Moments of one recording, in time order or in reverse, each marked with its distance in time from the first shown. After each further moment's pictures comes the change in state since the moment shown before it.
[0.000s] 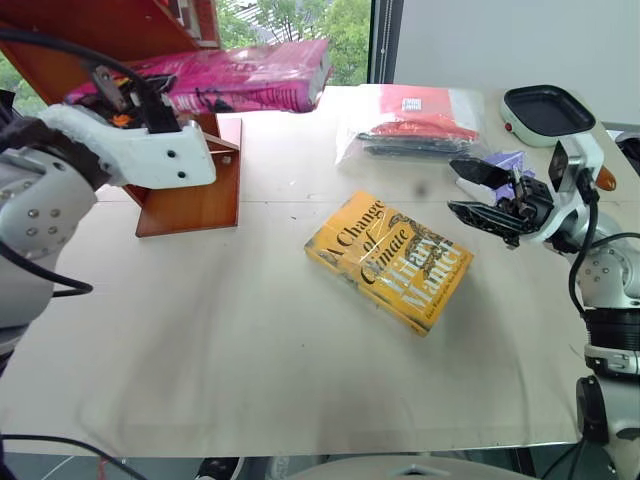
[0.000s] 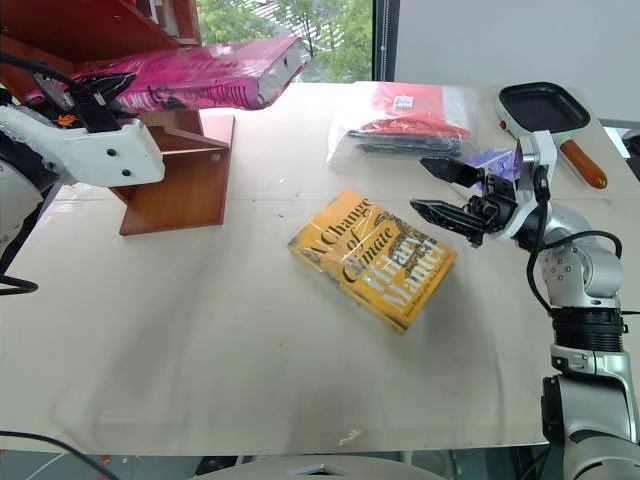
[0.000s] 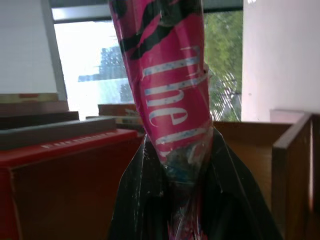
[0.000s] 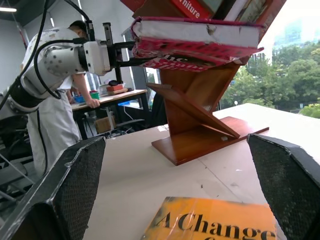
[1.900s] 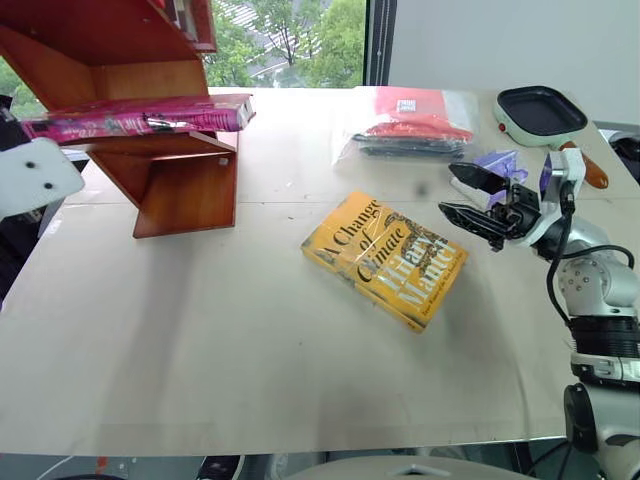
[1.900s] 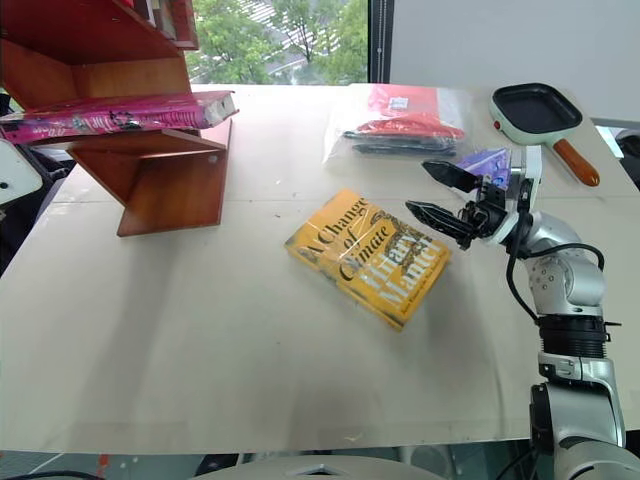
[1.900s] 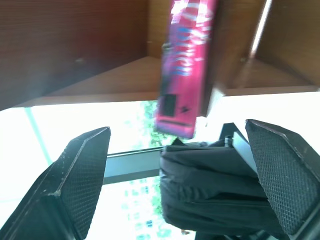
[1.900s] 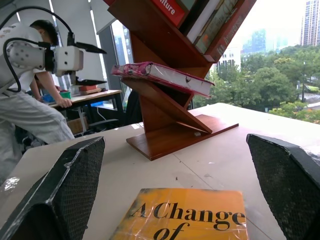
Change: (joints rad) left arm 0.344 -0.094 0.518 0.184 0.073 0.047 -0.234; right arm 0.047 0.066 0.003 0.055 -0.100 -0.143 -0.021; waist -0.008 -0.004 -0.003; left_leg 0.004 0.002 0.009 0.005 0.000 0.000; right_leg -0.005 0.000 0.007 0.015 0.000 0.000
